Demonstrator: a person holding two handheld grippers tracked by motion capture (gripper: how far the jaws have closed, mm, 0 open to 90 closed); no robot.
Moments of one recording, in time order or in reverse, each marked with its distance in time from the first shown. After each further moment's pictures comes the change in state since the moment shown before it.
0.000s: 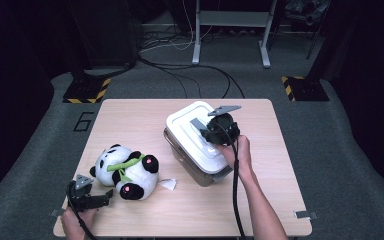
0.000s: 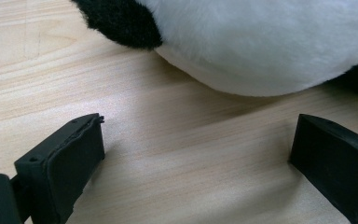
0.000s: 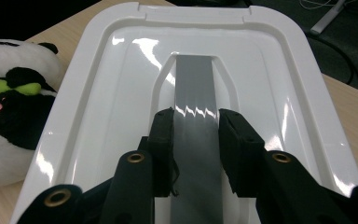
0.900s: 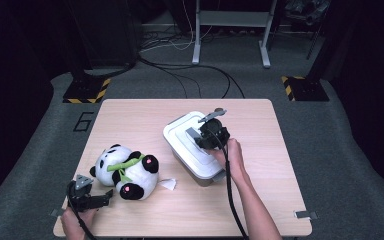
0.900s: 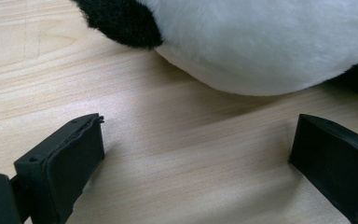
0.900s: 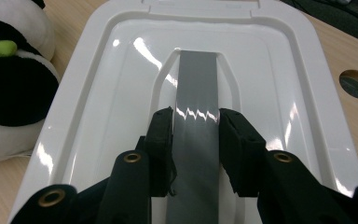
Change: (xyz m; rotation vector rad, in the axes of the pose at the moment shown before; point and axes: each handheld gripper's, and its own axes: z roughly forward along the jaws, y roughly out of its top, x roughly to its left) left arm 0.000 0.000 0.000 0.001 0.001 0.000; right arm 0.006 -0.012 0.046 0.130 0.036 -0.030
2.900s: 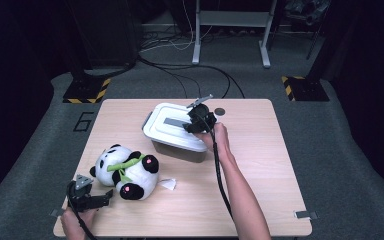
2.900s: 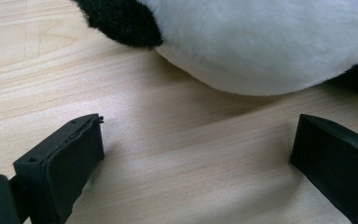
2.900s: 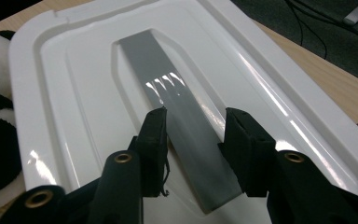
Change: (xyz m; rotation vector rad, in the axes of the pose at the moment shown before) left arm 0.000 0.000 0.000 0.000 0.001 0.000; right arm -0.017 0.045 0.047 -0.034 0.026 -0.019
